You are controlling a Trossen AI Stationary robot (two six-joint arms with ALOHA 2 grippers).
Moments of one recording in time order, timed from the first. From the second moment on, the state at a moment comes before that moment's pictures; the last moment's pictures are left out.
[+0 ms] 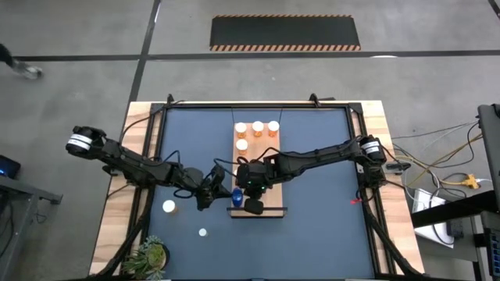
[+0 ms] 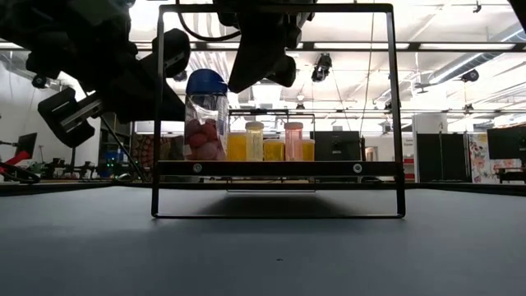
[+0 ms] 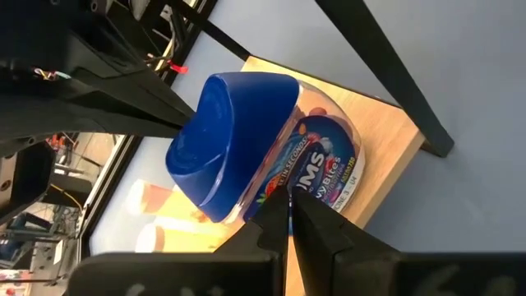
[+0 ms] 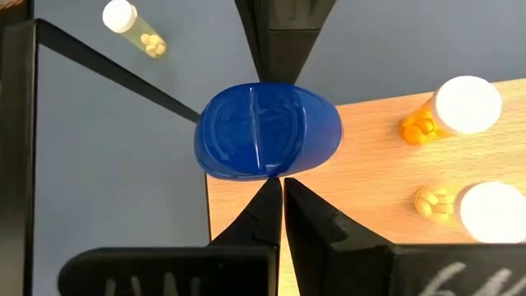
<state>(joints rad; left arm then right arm) -0.23 1.28 0.43 0.41 -0.04 0.89 0.14 2.00 1.72 -0.72 -0.10 0.29</state>
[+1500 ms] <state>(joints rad) -0.23 0.97 0.33 0.41 -0.19 0.79 0.06 1.86 1.74 -1.09 0.08 0.10</state>
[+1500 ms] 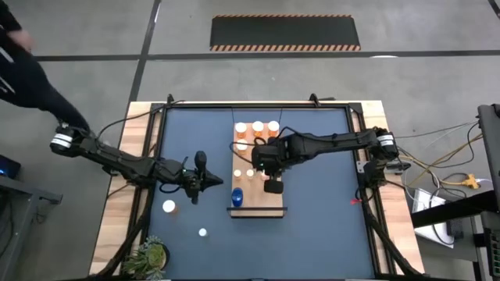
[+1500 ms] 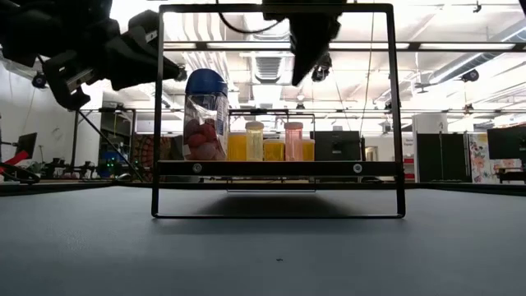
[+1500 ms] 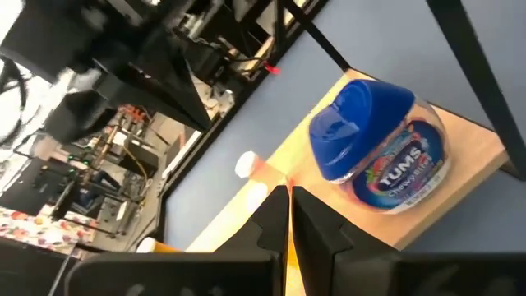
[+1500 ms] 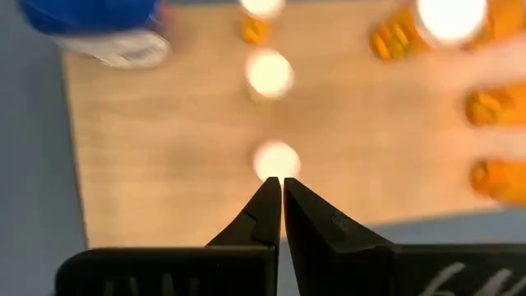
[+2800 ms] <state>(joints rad) -0.23 0.88 0.27 0.41 -0.19 0.79 0.02 1.85 1.44 -0.83 0.06 0.13</state>
